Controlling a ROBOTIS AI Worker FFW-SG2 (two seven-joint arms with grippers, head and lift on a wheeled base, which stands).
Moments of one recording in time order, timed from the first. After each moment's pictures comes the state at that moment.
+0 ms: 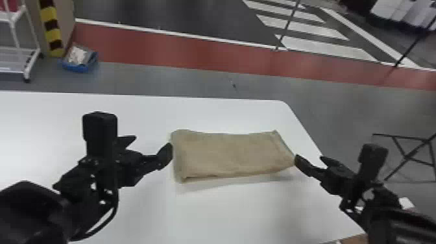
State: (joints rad) left arm -0.09 0.22 -0.52 -1.78 0.51 0.50 0.10; right arm 0.24 -0.28 -0.58 -1.80 -0.27 0.55 0.46
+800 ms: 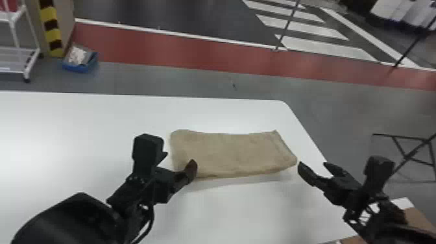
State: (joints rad) left arm -0.13 0.12 -0.67 -1.62 0.41 0.44 0.16; right arm 0.31 -0.26 -0.59 -1.79 -0.28 0.43 0.48
